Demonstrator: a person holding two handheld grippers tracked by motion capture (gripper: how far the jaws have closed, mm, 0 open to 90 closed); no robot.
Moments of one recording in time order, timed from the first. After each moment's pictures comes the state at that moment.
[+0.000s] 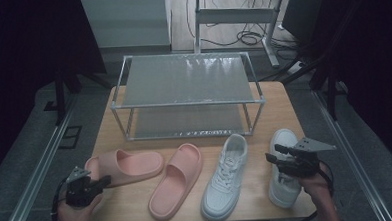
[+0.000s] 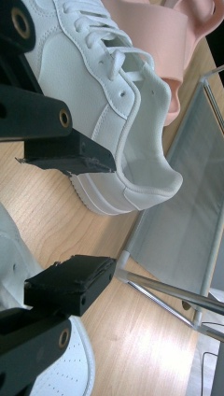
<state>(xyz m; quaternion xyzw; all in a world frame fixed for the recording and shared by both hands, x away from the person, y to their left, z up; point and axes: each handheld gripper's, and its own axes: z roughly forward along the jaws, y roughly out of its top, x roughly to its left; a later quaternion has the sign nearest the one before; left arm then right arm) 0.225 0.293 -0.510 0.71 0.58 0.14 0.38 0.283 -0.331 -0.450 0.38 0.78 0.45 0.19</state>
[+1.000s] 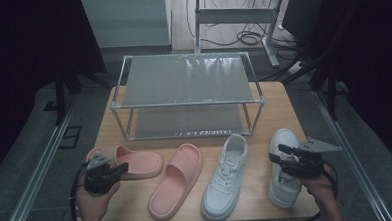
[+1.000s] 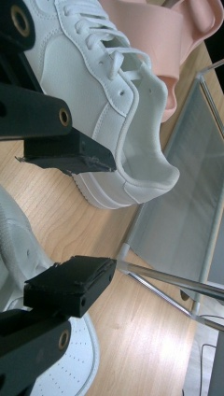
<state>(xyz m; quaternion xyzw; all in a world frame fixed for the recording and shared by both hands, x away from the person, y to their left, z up) 0.251 0.232 -0.472 0.74 0.52 0.16 0.39 0.277 -0.338 -0.444 0.39 0.78 0.45 0.20</state>
